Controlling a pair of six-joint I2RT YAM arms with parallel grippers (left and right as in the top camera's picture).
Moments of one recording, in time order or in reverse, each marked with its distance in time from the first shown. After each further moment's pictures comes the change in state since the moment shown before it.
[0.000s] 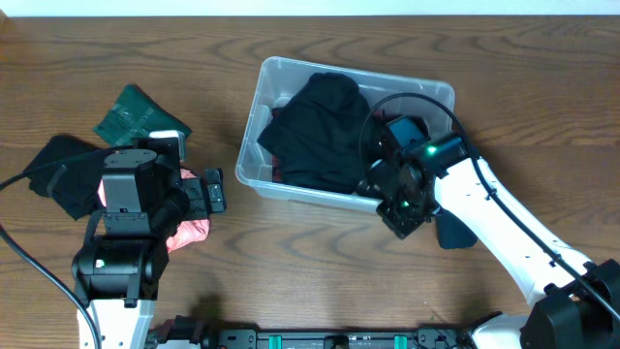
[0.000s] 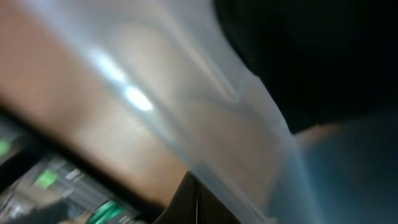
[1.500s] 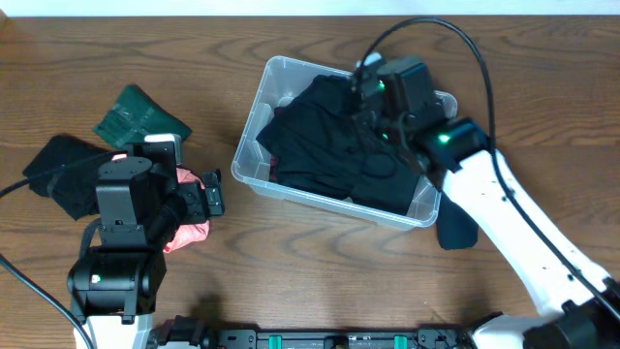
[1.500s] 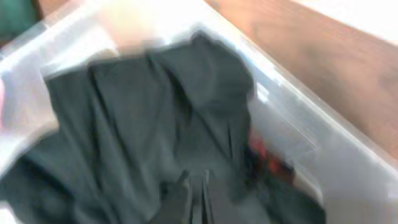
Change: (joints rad) left arm 0.000 -0.053 0.000 0.000 0.000 0.000; right arm -0.001 -0.022 0.160 0.541 0.102 0.173
